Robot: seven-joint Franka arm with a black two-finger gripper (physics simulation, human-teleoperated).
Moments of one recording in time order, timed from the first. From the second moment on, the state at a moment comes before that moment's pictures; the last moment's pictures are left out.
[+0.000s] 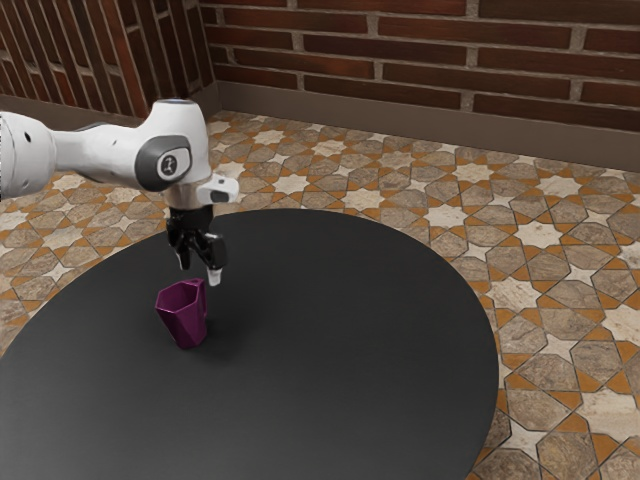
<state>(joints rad) 0.58 0.49 -0.52 -1.67 0.24 1.90 0.22</state>
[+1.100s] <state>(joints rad) 0.56 0.54 -0.50 -1.66 0.24 1.84 -0.02</state>
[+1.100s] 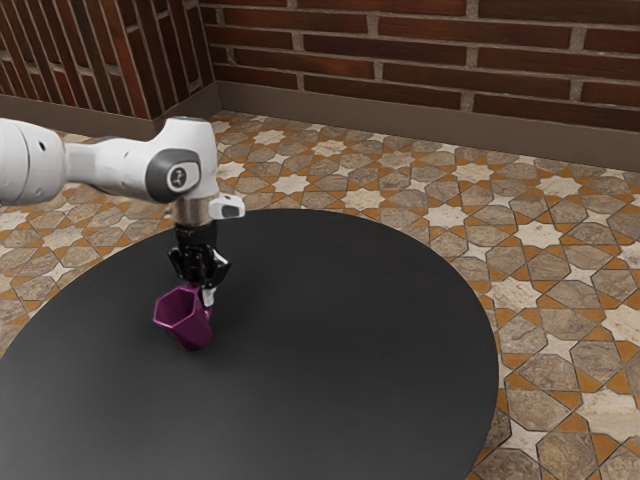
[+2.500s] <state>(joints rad) 0.31 0.66 -0.54 -1.33 0.23 1.48 -0.29</state>
